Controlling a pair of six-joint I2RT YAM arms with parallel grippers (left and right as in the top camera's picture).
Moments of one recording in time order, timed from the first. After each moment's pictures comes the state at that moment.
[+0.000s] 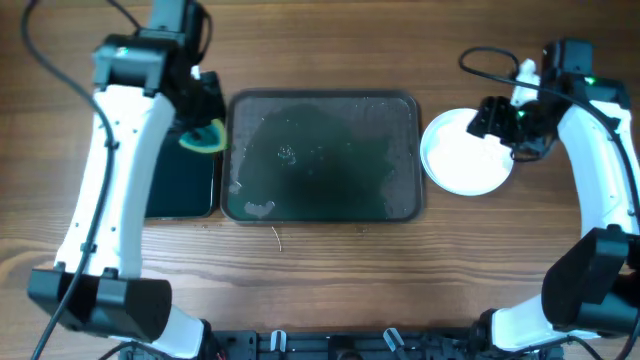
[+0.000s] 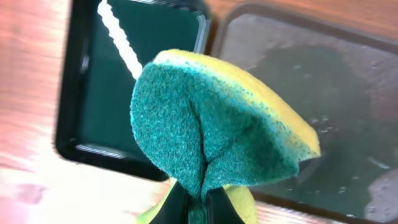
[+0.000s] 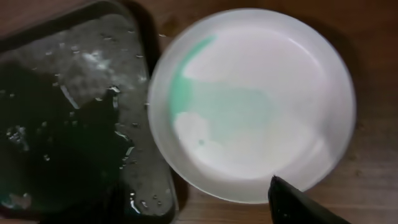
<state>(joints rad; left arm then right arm) -0.12 1.71 1.84 -1.43 -0.13 -0.34 -0.13 1.70 1.42 -1.04 -0.26 0.12</state>
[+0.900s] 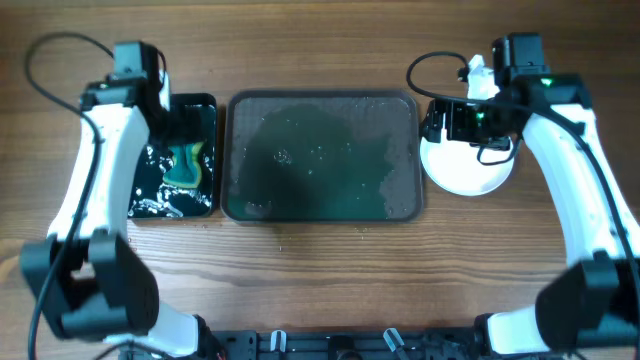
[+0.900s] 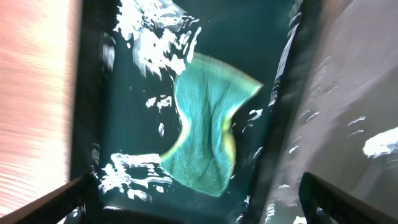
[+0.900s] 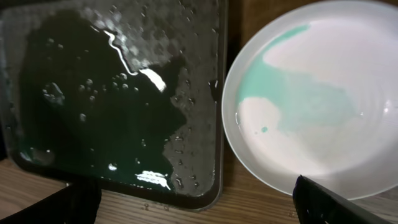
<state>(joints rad) 0.08 1.71 1.43 -0.99 -0.13 -0.09 0.04 1.62 1.43 -1.07 -0.28 0.11</state>
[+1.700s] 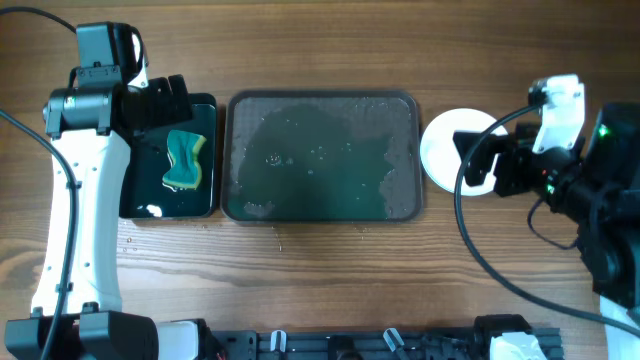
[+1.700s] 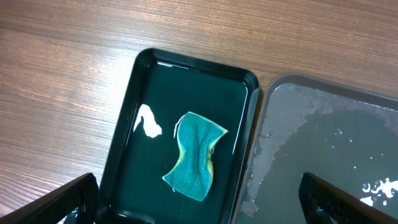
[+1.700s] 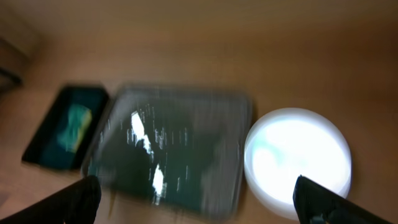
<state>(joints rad) 0.07 1.53 1.51 -1.00 -0.13 -0.14 0.04 1.00 1.41 -1.03 -0.32 0.06</state>
